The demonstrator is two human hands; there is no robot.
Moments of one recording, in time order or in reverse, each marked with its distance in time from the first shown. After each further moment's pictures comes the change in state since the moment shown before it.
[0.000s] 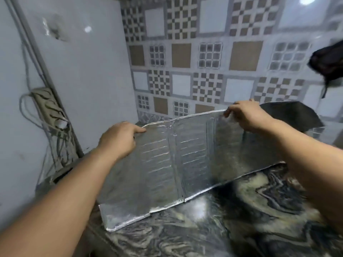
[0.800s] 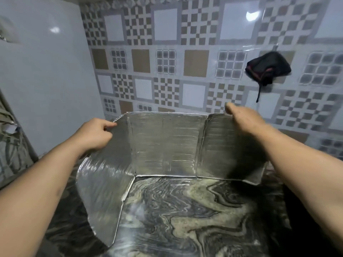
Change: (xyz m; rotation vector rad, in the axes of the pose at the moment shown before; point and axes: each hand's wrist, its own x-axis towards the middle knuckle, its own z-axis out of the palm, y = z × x) left_hand 0.002 0.113 -0.001 -0.343 -0.039 -0.213; right_hand -0.092 0.131 -0.043 -0.095 -0.046 0.246
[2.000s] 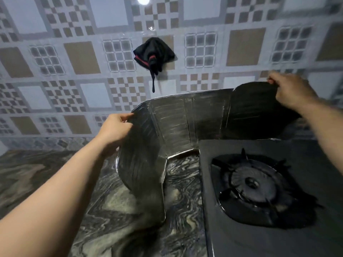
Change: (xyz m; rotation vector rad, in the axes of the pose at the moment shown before) left_hand -0.034 0.292 0.207 -0.454 -0.292 0.206; right_hand -0.196 0.339 -0.116 -0.105 0.167 0.540
